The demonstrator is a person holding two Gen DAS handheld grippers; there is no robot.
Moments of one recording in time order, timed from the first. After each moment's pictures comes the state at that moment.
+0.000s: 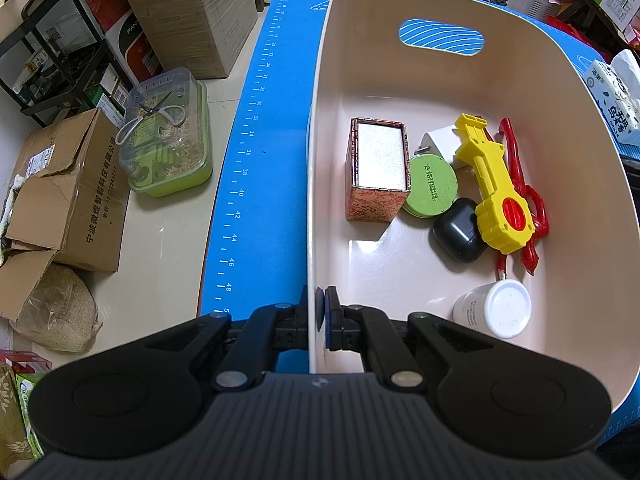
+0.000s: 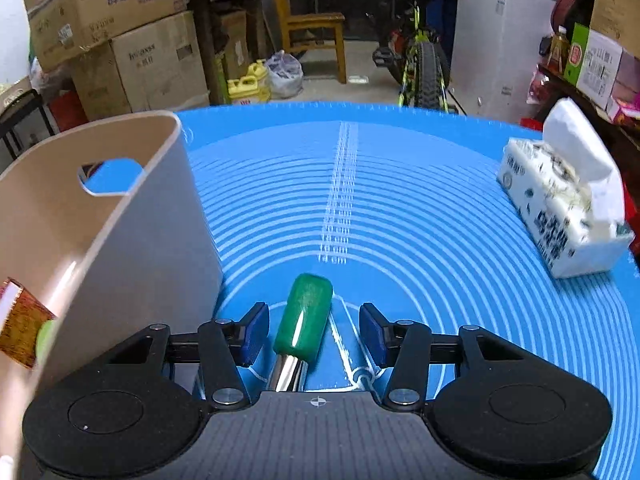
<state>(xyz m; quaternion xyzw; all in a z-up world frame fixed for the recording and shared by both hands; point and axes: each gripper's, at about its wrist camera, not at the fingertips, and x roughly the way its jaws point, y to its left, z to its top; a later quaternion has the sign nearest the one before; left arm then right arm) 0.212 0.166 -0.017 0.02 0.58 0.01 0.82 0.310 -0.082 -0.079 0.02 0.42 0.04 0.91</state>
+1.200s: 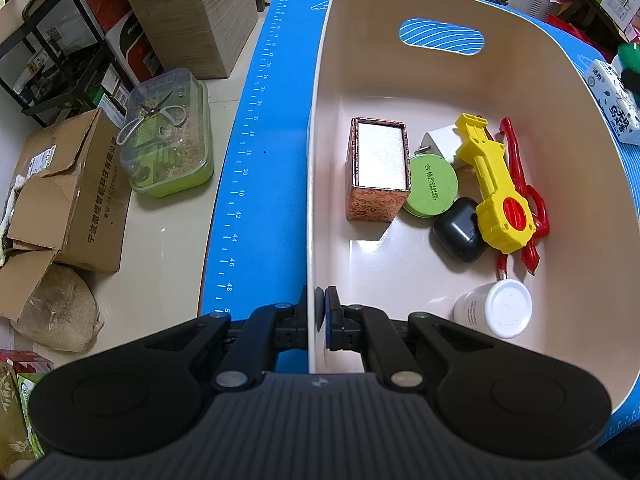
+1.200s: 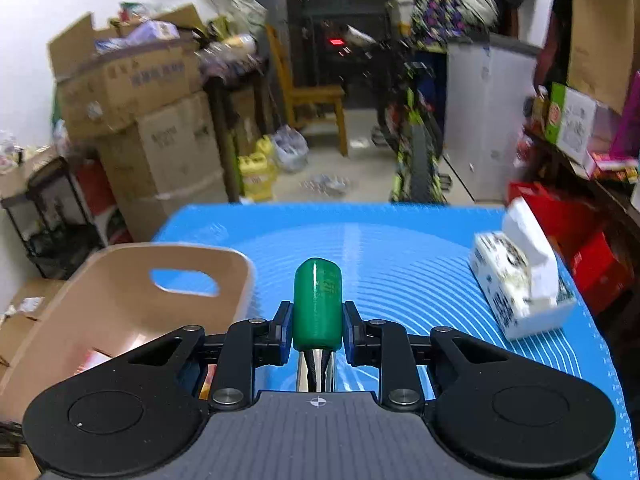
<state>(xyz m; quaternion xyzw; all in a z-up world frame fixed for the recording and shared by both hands) 0.211 0.166 -0.017 0.02 0.58 0.01 0.82 0.246 -0.077 0.032 0.03 0.30 0.07 0.95</state>
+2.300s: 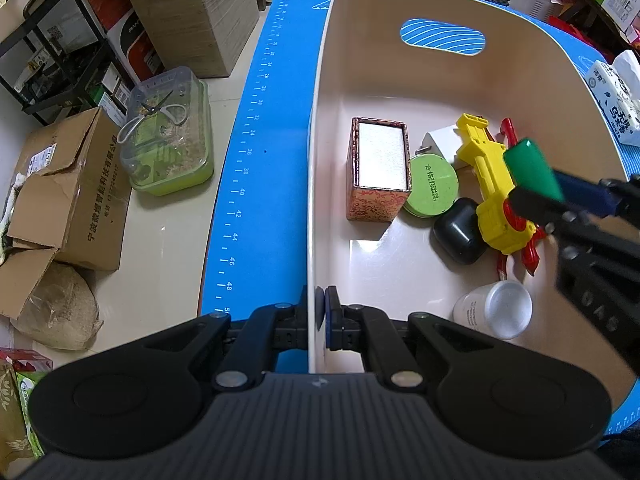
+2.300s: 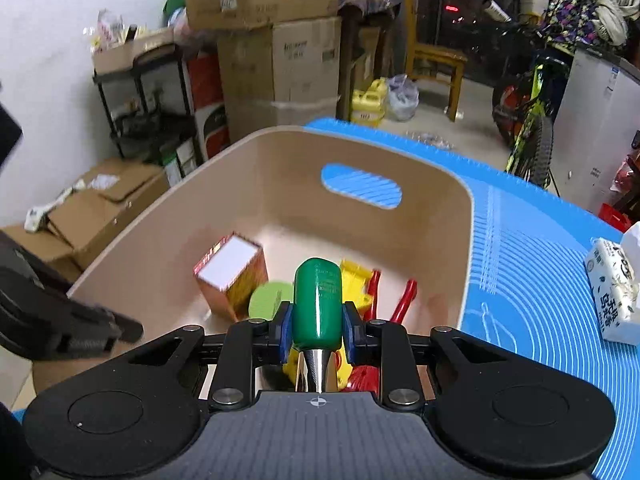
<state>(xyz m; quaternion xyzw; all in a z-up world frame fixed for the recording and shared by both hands) 0.211 0.165 -0.018 0.02 0.58 0.01 0.82 0.222 0.036 0.000 -0.08 0.39 0.19 0.90</state>
